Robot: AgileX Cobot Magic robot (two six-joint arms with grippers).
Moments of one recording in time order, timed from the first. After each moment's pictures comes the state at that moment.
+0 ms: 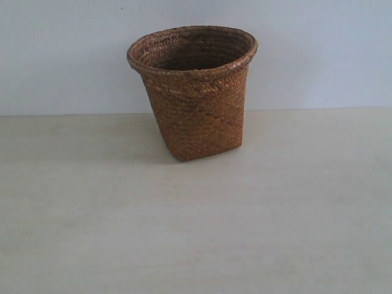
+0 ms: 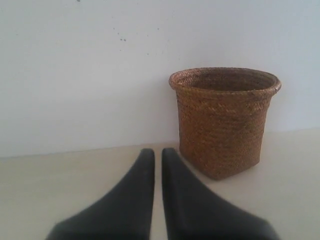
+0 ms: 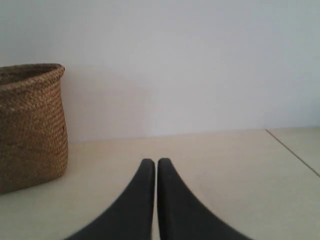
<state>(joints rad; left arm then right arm) -0.20 0.00 -0.28 -0.06 0.37 0.01 -0.05 0.01 -0.12 0.10 0.19 -0.03</state>
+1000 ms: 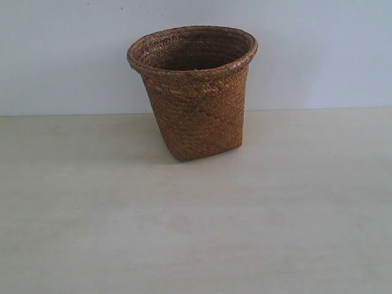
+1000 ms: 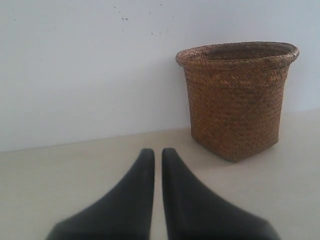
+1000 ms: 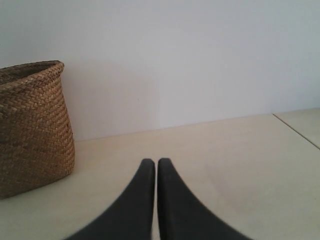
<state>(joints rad) -0.20 0.00 -0.06 -0.03 0.15 0.05 -0.05 0.00 -0.09 0.11 0.18 0.03</state>
